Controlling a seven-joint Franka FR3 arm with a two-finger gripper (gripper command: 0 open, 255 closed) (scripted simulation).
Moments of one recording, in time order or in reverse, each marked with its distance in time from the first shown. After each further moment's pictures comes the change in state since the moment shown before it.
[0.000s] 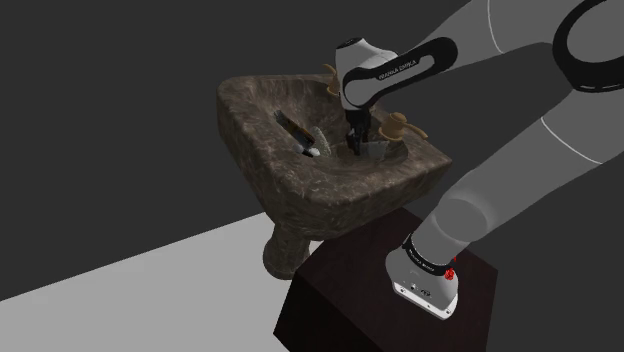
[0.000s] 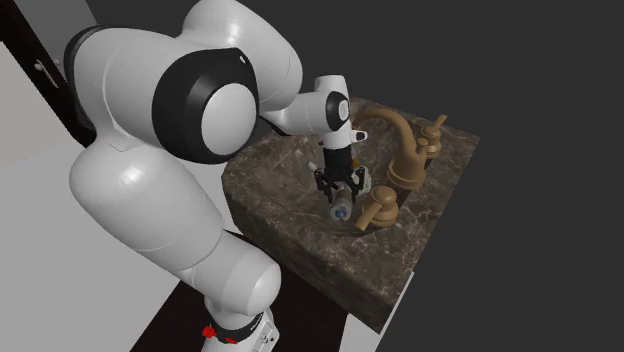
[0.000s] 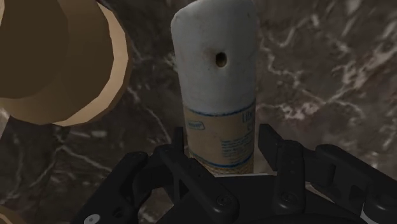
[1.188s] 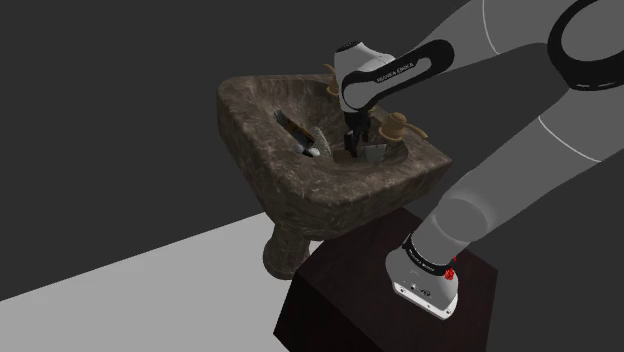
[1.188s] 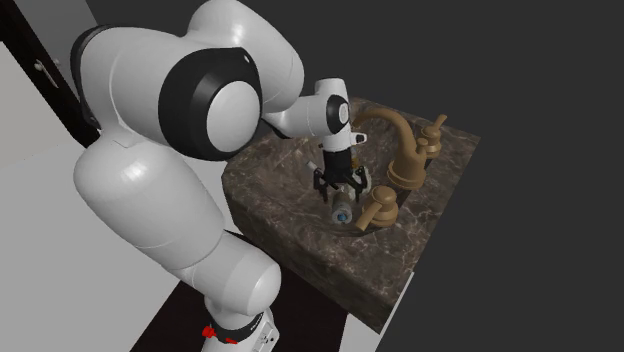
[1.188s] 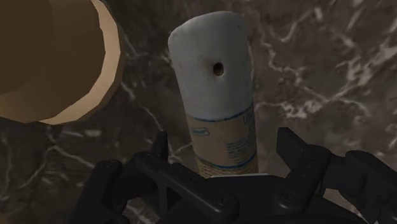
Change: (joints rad) arm 0.000 0.019 0.000 -0.006 -0.003 0.023 0.009
